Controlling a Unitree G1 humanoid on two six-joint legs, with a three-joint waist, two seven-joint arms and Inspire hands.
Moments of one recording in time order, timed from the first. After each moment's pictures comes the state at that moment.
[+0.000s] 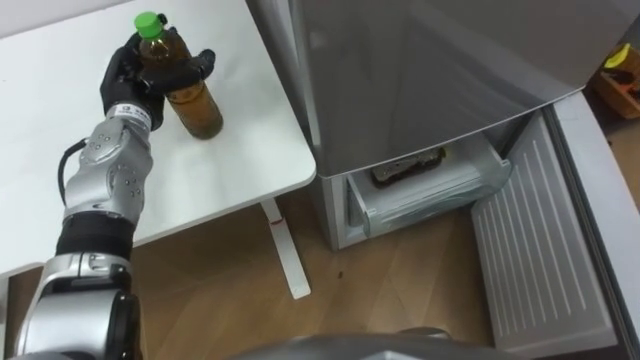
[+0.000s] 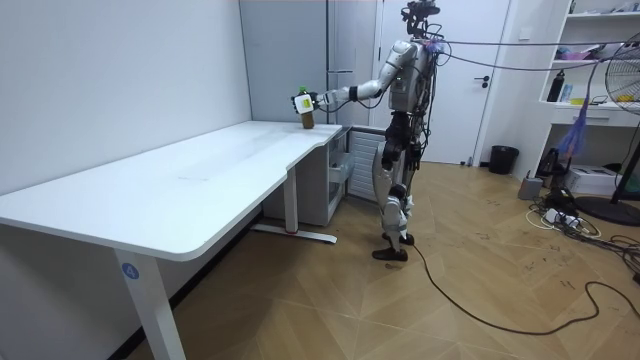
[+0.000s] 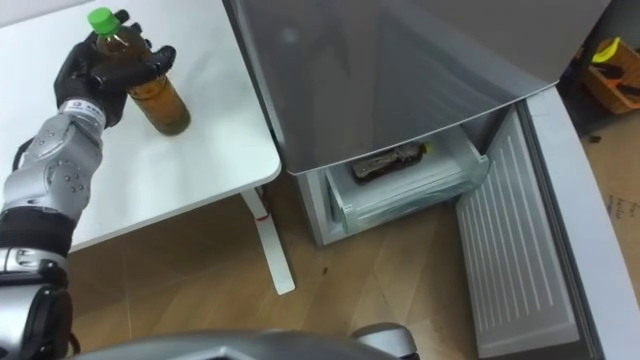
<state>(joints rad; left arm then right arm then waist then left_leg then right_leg) -0.34 0.34 0.11 0.55 -0.52 0.12 0.06 0.16 -0.27 -0.14 1.25 -0.22 0.16 0.02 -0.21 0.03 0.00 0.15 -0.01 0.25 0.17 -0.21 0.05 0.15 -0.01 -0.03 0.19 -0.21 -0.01</state>
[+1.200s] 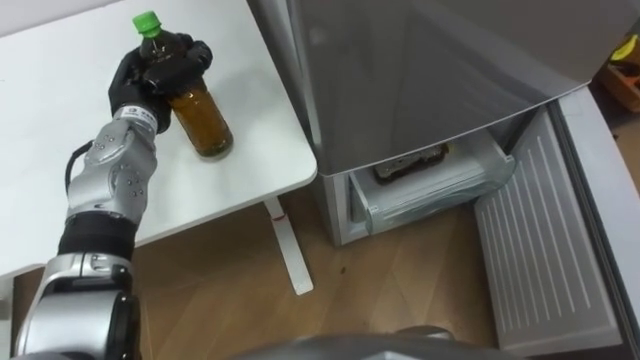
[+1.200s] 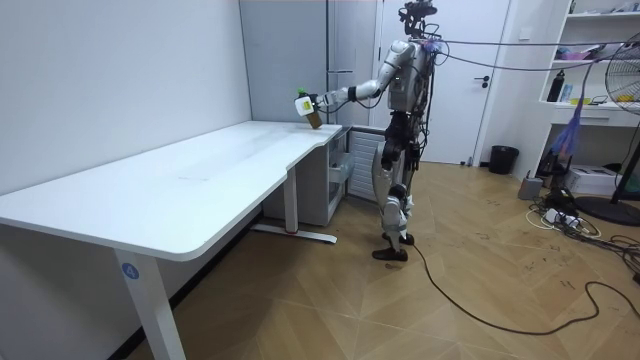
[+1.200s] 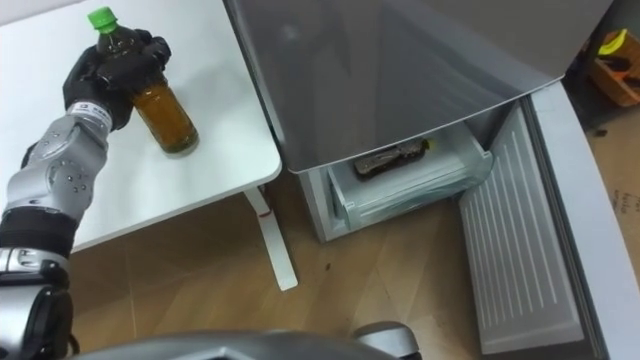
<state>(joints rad) -0.34 0.34 0.09 0.55 -0.56 0.14 0.04 0.13 -0.27 -0.14 1.28 -0.22 0.16 0.03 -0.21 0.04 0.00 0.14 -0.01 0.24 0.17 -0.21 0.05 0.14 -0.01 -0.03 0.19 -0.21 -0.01</state>
